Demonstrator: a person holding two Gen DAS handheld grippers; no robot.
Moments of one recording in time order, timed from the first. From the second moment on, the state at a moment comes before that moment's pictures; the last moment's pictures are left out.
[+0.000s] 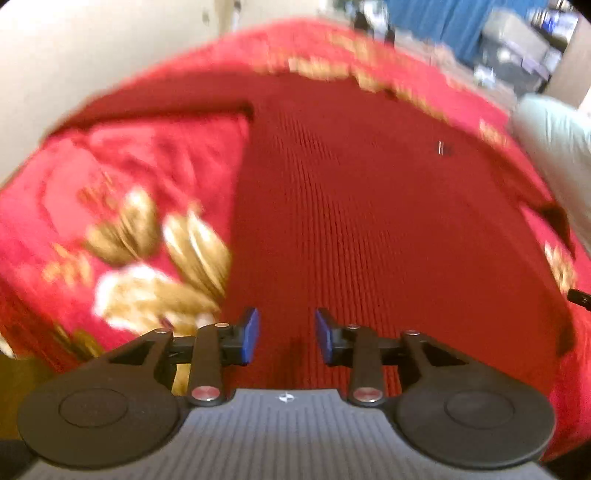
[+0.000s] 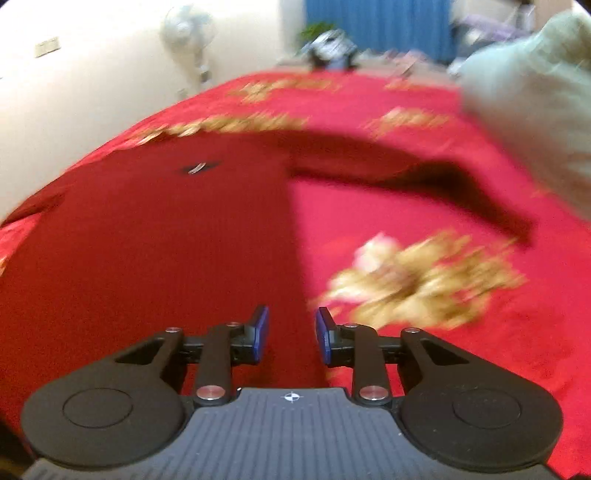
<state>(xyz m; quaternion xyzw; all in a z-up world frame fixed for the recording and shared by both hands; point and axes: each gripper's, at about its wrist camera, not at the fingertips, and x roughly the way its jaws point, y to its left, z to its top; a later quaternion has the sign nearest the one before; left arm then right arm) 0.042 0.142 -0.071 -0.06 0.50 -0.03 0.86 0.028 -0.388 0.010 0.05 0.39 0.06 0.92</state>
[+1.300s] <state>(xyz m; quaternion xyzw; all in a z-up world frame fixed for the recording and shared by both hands) 0.080 0.064 0.045 0.01 0.24 -0.01 0.97 0.046 -0.388 0.056 0.08 0.24 -0.01 0.97</state>
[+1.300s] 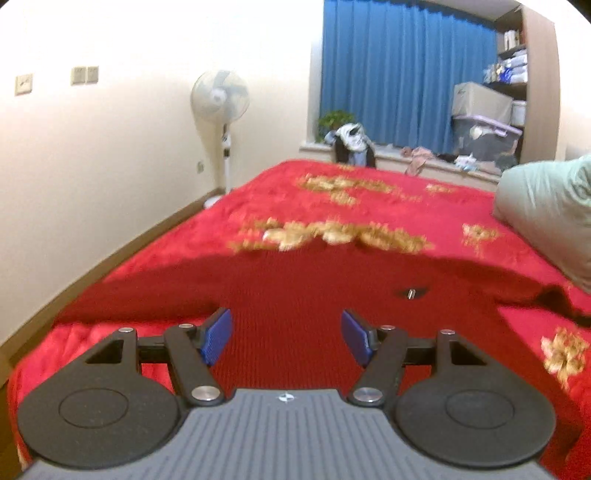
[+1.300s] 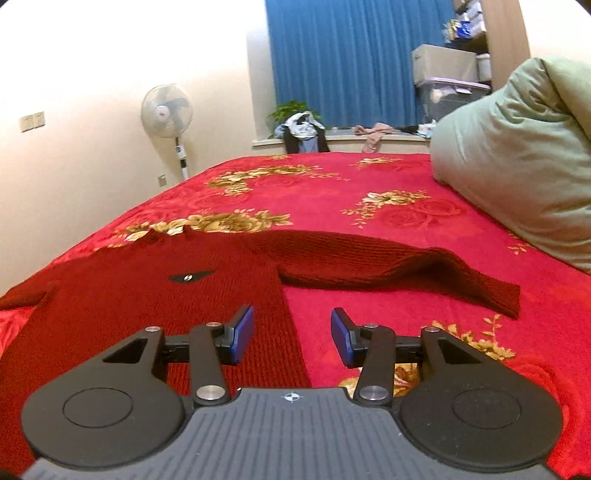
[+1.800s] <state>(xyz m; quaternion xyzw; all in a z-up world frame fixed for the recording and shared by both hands) 0.195 0.039 0.020 0.04 0.25 -0.02 0.97 0.071 -0.373 0.045 0.08 0.27 -0.03 0.96</state>
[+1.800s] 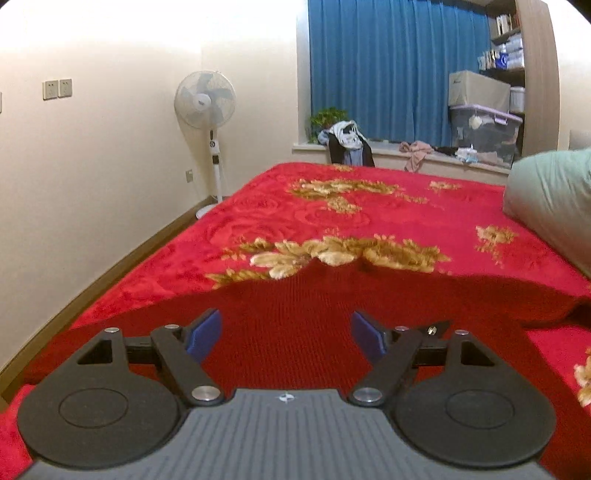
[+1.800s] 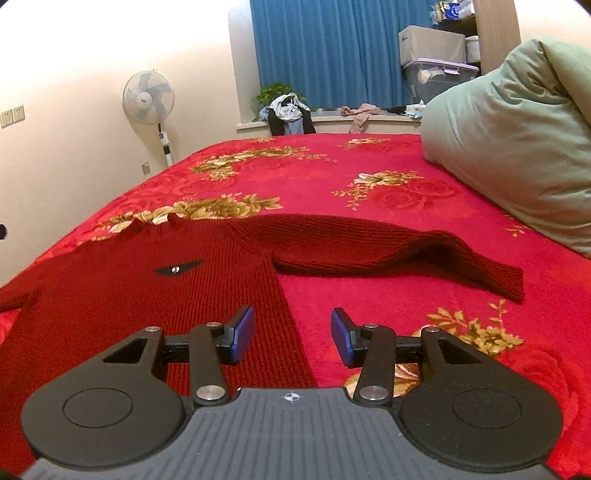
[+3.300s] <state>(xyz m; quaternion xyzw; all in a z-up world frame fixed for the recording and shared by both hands) 0.262 0.102 -0.009 -0.07 0.36 0.00 0.93 0.304 -0.489 0.050 0.19 0.25 -0.33 0.89</state>
